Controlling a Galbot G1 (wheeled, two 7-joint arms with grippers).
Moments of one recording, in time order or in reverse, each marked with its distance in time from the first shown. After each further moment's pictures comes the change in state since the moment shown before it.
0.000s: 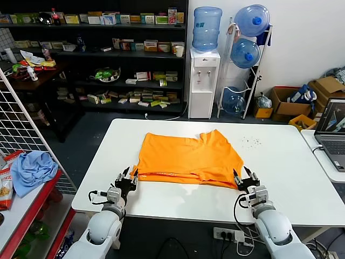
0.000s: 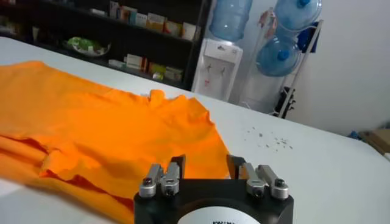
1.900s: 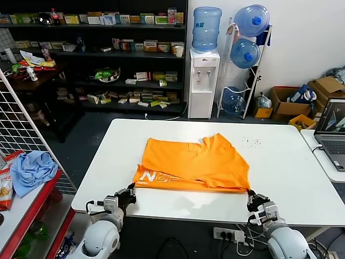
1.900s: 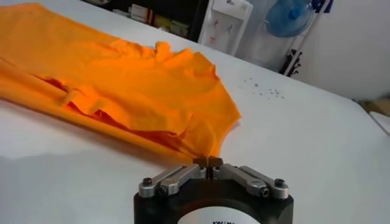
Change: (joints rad) left arm 0.092 0.041 -0.002 -0.107 -0.169 0.117 -0.043; right arm -0.170 -0.117 0.023 0.148 0.052 -0.130 0.031
